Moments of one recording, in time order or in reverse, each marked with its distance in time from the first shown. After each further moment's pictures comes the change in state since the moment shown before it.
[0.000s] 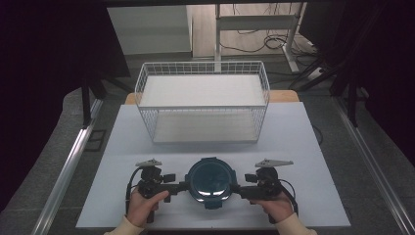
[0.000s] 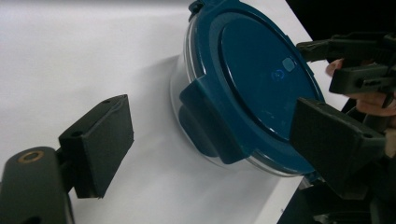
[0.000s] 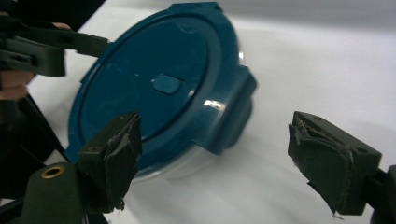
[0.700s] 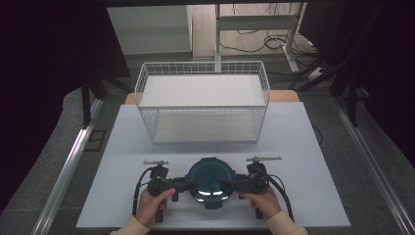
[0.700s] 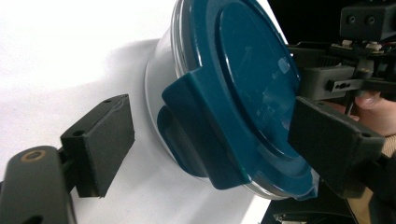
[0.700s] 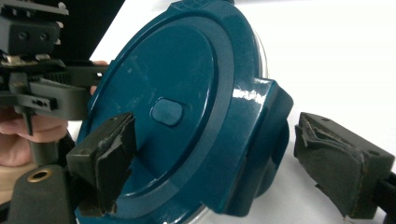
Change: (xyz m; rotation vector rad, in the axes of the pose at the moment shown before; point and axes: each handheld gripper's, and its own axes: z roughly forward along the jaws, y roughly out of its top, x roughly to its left) left arm 0.011 -0.003 0.029 0.037 -0.127 -0.122; right arm -0.008 0.006 0.037 0.031 0.112 0.168
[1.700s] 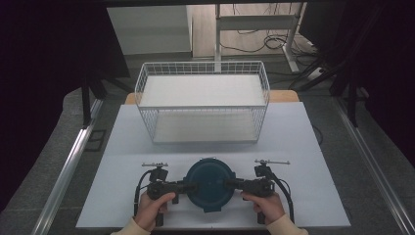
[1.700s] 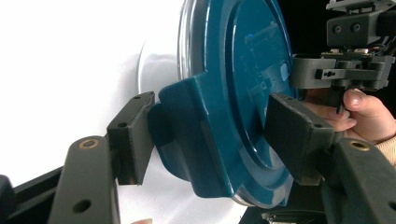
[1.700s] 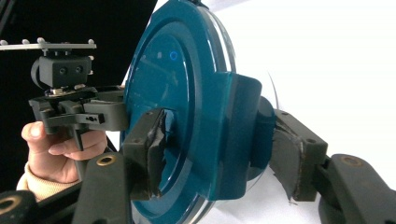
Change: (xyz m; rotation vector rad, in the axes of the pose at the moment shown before) left arm -0.010 -0.006 -0.006 -0.018 -0.016 -0.019; right arm -0.003 -0.009 -0.015 -0.041 0.112 0.166
